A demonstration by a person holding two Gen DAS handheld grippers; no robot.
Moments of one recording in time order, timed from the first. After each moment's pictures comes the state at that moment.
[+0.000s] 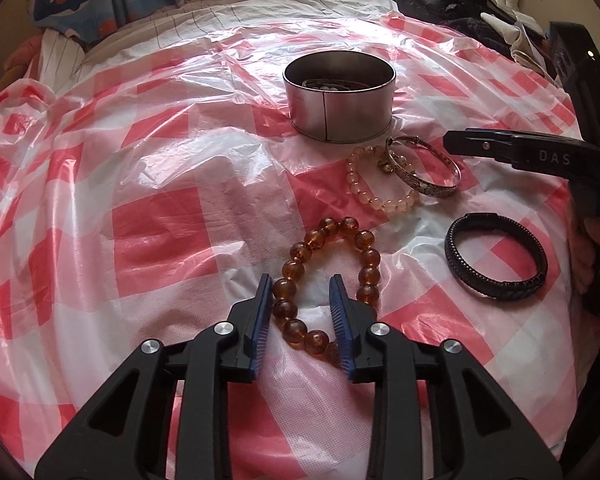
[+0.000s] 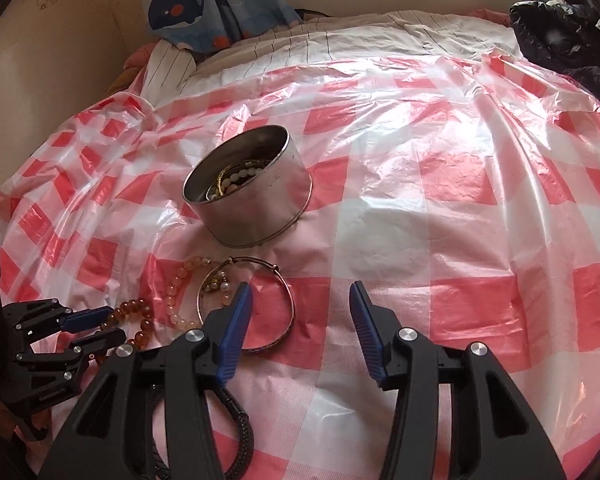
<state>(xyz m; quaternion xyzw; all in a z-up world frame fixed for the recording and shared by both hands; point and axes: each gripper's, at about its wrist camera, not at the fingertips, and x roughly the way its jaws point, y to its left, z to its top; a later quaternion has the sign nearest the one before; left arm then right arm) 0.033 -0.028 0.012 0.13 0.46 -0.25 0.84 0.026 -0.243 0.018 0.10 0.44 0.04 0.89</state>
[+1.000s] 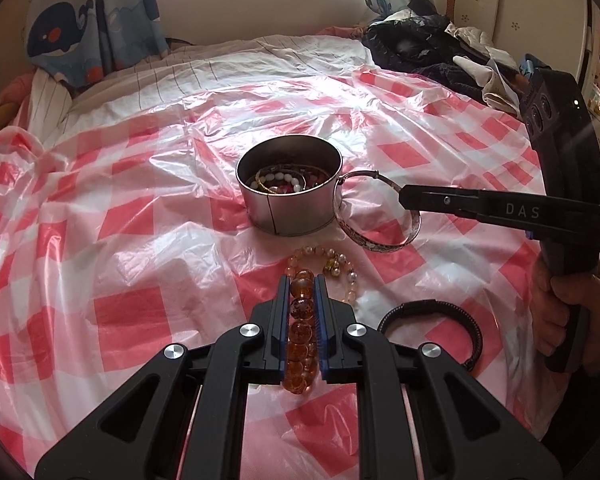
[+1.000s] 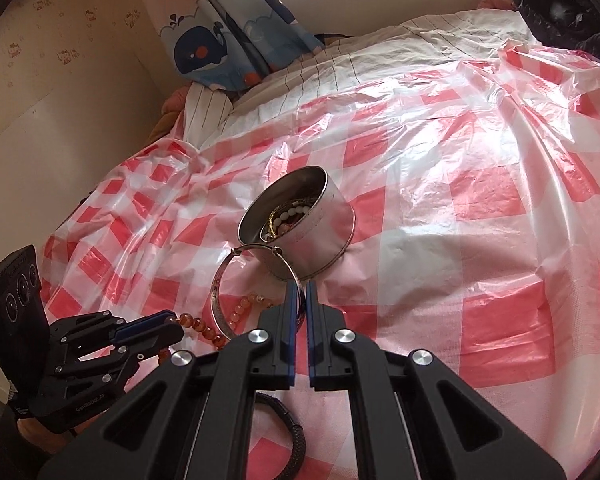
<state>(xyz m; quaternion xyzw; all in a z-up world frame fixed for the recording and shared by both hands) 0.033 -0.061 0.060 0.09 0.38 -0.29 0.87 0.019 -0.258 0.044 0.20 0.38 0.11 0.90</state>
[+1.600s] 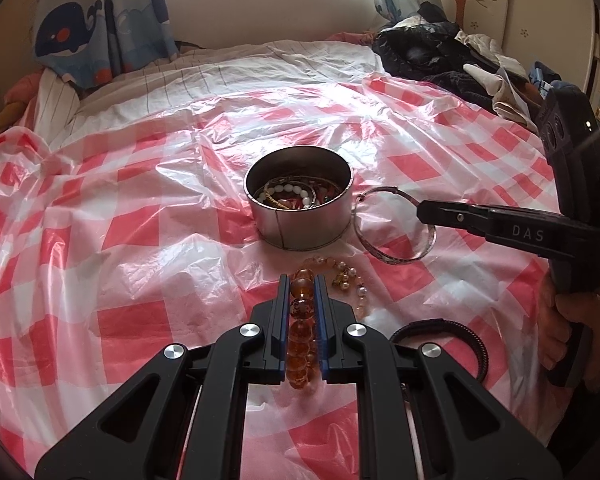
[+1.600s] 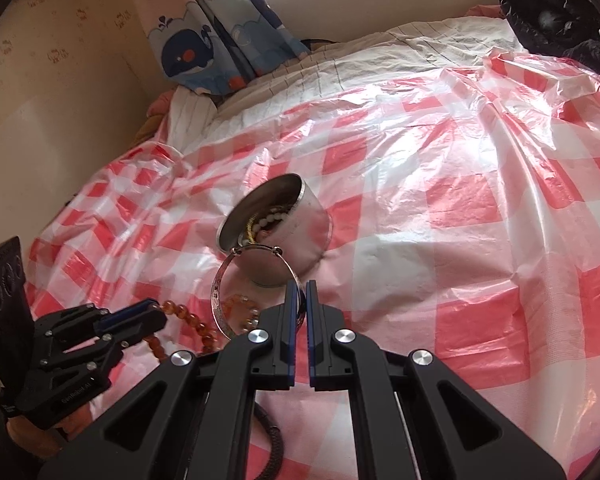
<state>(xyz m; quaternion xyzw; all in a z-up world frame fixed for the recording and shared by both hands) 0.043 -0.060 0.062 0.08 0.38 -0.28 0.88 0.019 -0.263 0.042 0.17 0.38 0.07 0.91</state>
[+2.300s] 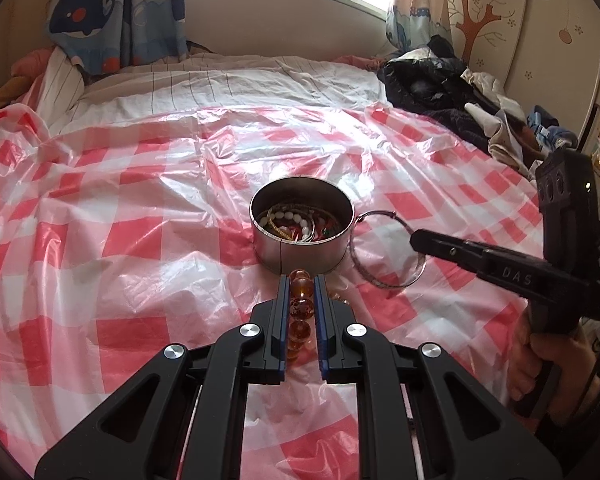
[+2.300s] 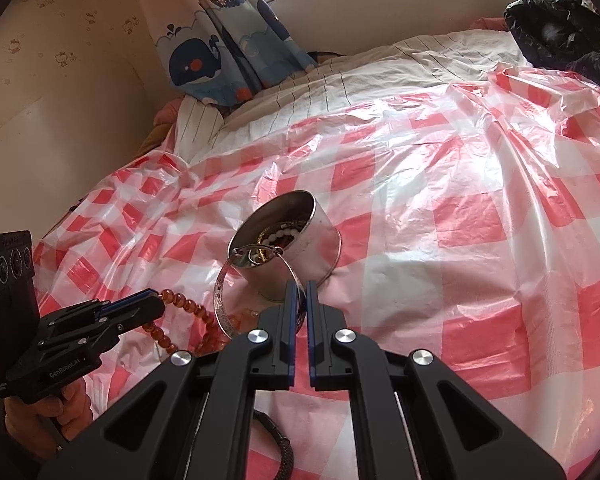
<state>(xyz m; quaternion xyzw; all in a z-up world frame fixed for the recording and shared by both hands) 0.057 -0.048 0.081 0.01 0.37 -0.29 0.88 0.018 -0.261 0.053 0.18 0.35 0.09 0.91</state>
